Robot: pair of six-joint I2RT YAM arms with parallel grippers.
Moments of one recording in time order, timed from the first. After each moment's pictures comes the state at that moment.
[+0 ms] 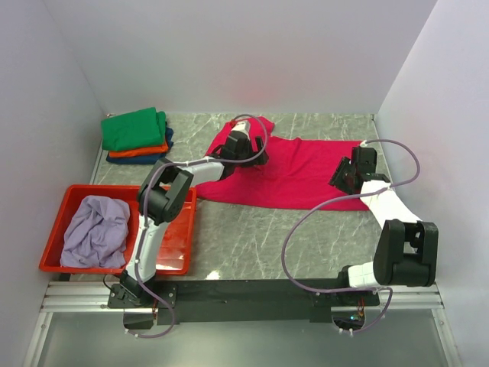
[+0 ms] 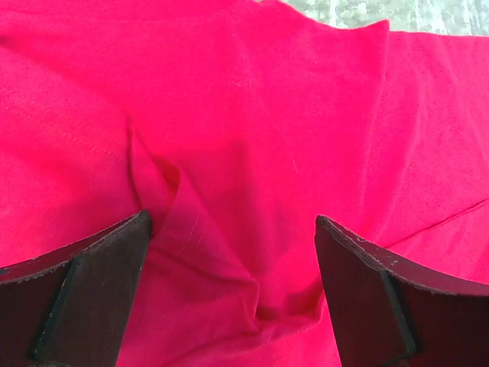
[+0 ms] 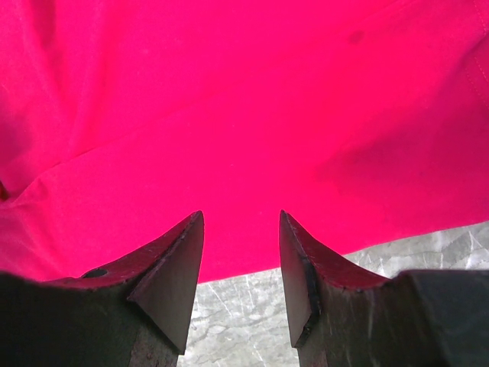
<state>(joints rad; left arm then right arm) -0.59 2.24 1.54 0.20 0.01 -0.60 -0.08 1.39 0.85 -0.34 0.00 0.43</state>
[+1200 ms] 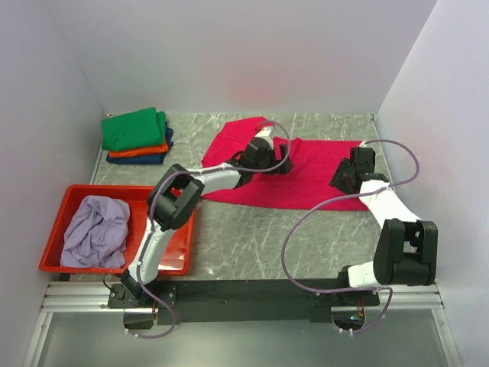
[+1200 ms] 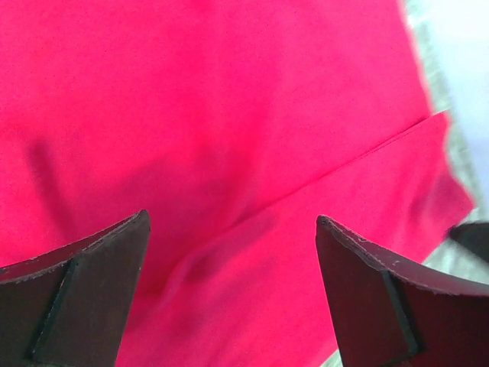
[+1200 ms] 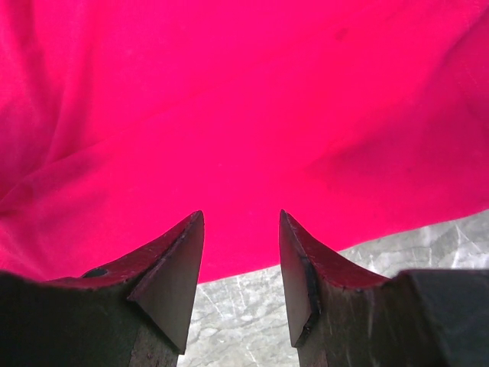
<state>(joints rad) -0.74 2.25 1.61 0.22 0.04 -0.62 -0.07 1.39 0.85 -0.35 0.04 0.42</state>
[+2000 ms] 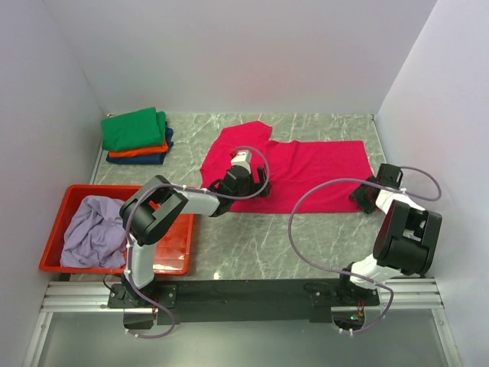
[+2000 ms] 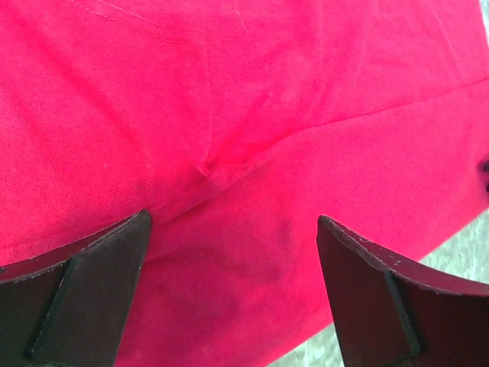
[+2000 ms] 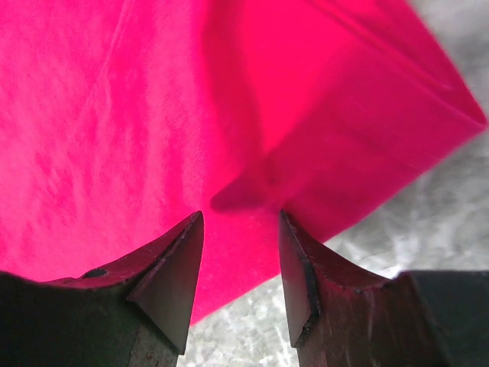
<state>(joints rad) -0.77 1.96 1.01 0.48 -0.12 -0.68 -0.38 1.52 0.74 -0.24 -0.07 0.50</state>
